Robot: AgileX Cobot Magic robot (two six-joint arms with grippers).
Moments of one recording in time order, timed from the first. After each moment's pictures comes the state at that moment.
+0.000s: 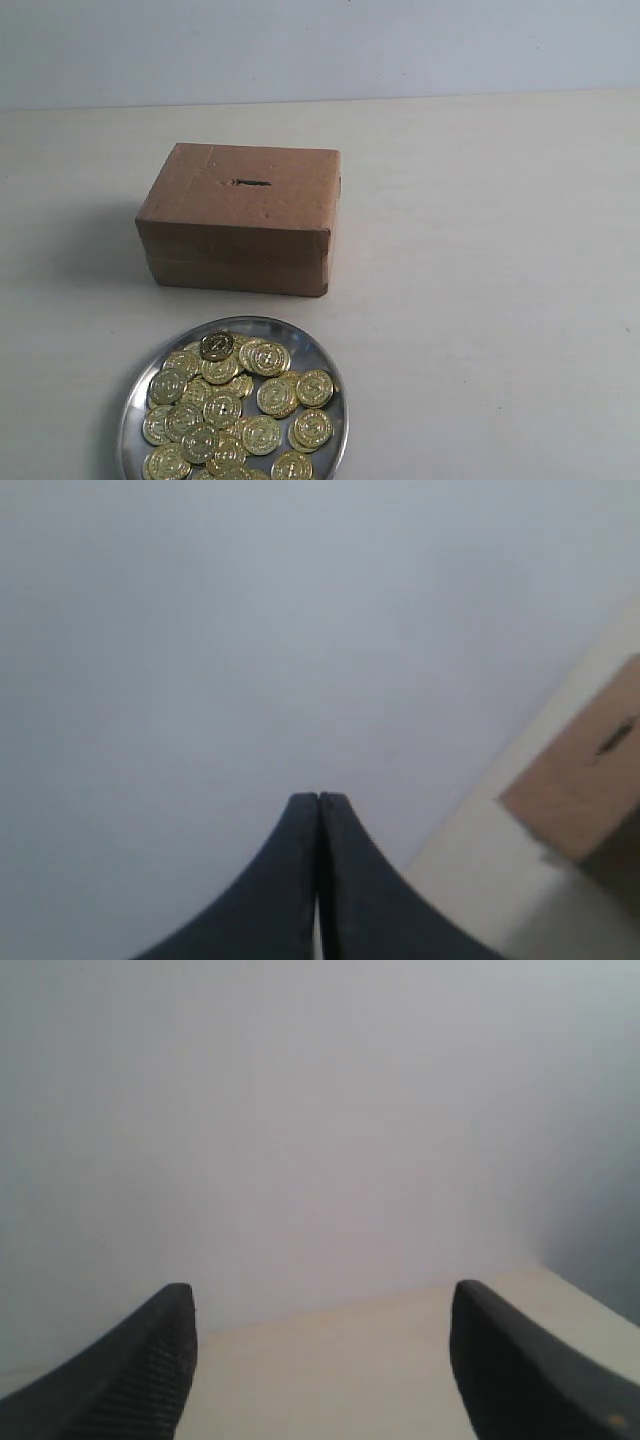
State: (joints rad) left arm -0.12 0.00 -0.18 -1.04 0.23 1.82; right arm -0.03 0.00 -0.21 -0.33 0.22 0.46
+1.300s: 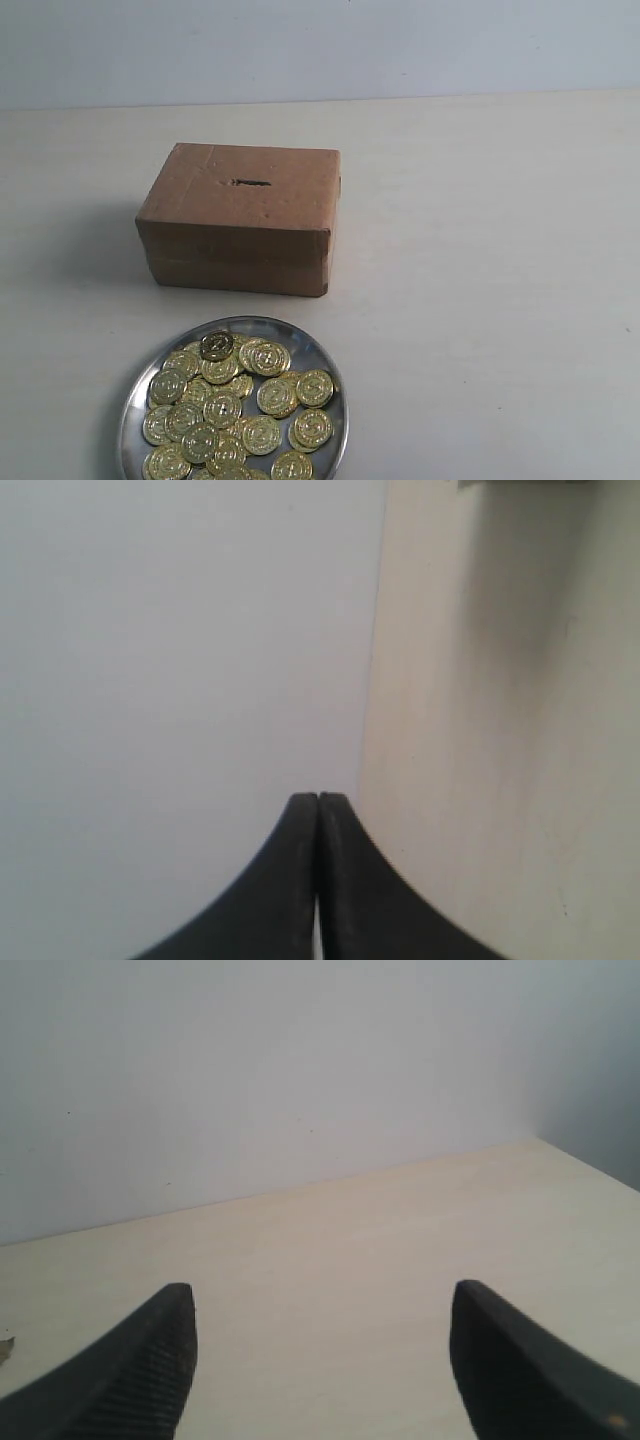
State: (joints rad) left arm -0.03 0.01 0.00 -0.31 0.30 1.82; right arm -0.03 0.00 0.00 -0.33 0.20 0.46
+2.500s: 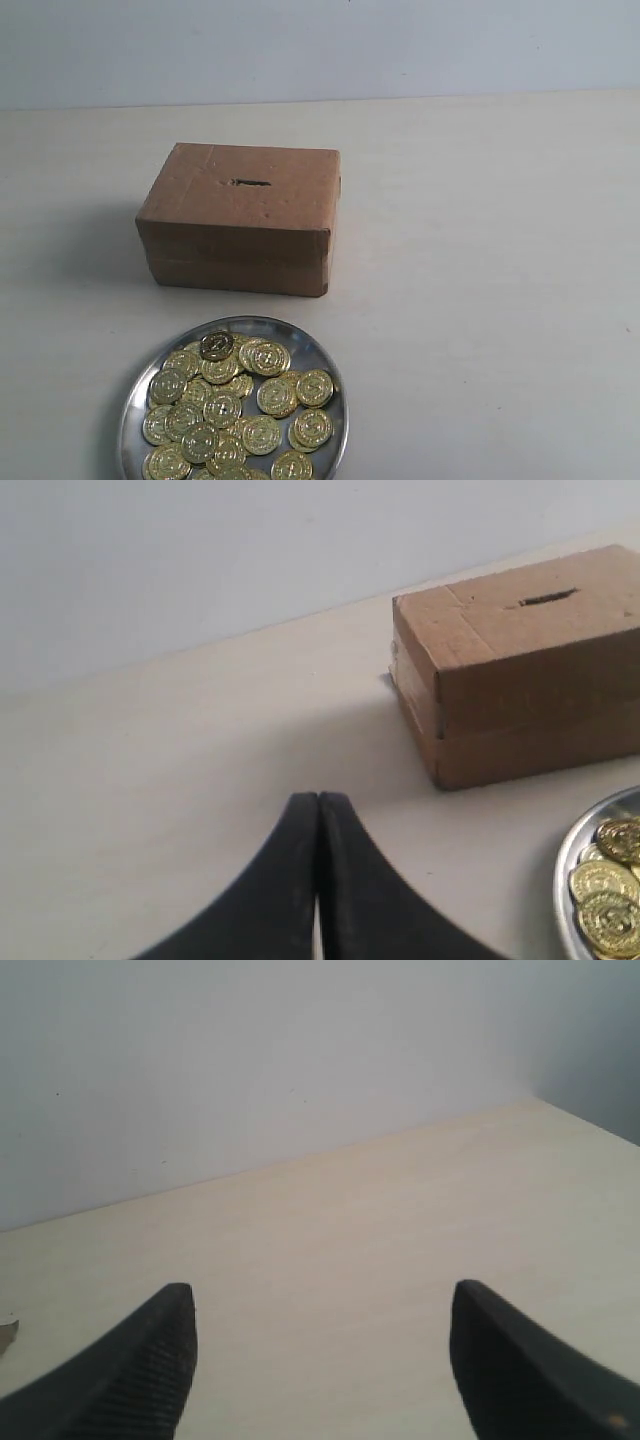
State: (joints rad) left arm -0.03 0.01 0.00 -0.52 0.36 0.72; right arm -0.03 0.00 0.00 -0.28 0.25 0.46
